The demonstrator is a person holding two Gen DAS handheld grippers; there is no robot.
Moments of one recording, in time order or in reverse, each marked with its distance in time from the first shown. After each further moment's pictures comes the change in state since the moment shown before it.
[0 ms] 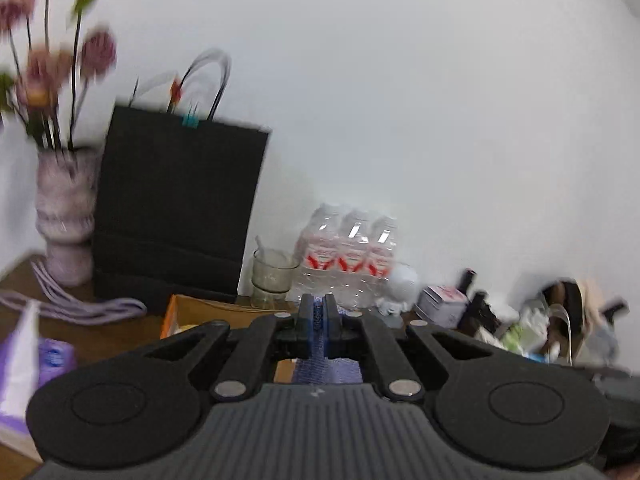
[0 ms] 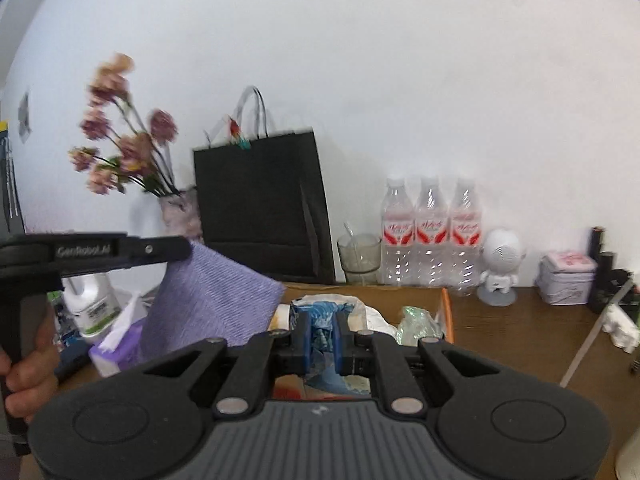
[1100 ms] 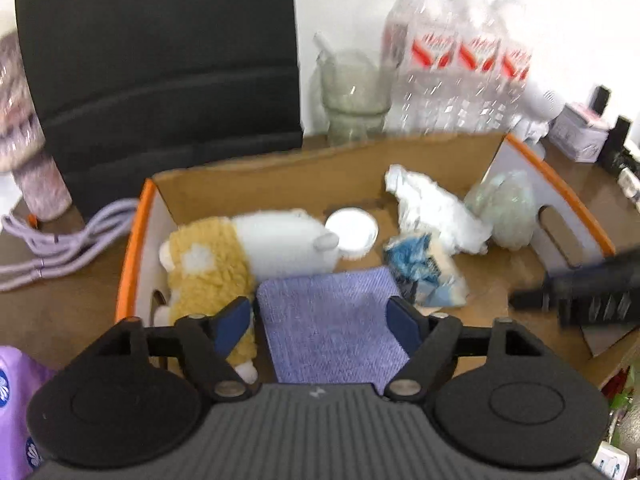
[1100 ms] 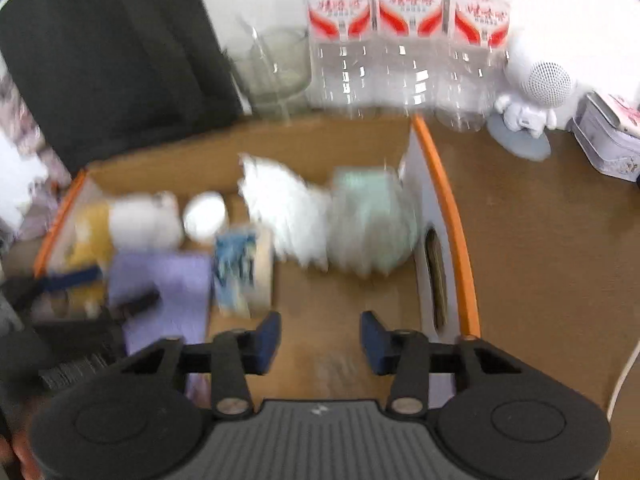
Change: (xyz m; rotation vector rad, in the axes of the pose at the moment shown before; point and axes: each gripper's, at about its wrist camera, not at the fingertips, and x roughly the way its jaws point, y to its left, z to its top) left arm 0.190 0.044 -0.049 0.229 0.481 0.251; right arm 0.231 -0.067 -0.021 0.161 0.642 -0.151
